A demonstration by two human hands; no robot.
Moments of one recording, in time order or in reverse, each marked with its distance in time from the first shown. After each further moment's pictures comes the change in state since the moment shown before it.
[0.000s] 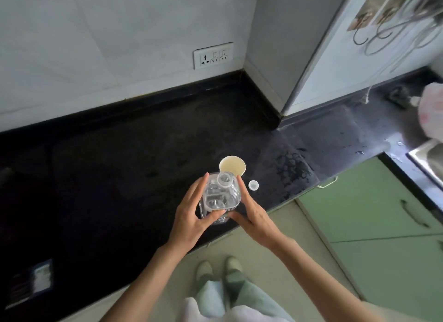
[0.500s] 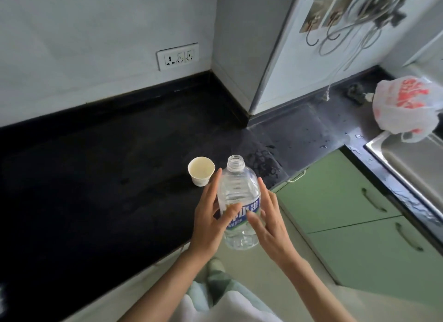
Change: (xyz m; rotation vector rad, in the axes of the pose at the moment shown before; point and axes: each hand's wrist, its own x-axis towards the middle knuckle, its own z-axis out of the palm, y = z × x) left_hand 0.002 0.066 0.089 -0.389 -0.046 -0.089; right_hand -0.071 0.000 -0.057 0.152 0.393 0.029
